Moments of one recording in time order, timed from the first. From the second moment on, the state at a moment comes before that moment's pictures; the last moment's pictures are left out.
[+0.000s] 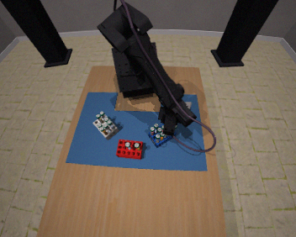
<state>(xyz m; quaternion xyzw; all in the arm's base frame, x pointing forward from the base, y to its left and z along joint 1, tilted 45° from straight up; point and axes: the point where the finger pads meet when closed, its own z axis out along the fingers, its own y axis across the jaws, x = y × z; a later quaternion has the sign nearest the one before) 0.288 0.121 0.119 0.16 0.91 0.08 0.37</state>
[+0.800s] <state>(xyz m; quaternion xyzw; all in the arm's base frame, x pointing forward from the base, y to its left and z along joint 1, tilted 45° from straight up) 0.288 0.121 0.120 0.16 0.91 0.08 0.37</state>
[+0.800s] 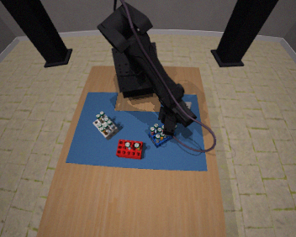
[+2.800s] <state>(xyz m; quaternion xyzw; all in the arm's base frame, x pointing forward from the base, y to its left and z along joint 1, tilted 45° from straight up) 0.257 0.119 0.150 0.16 0.91 0.09 0.37</state>
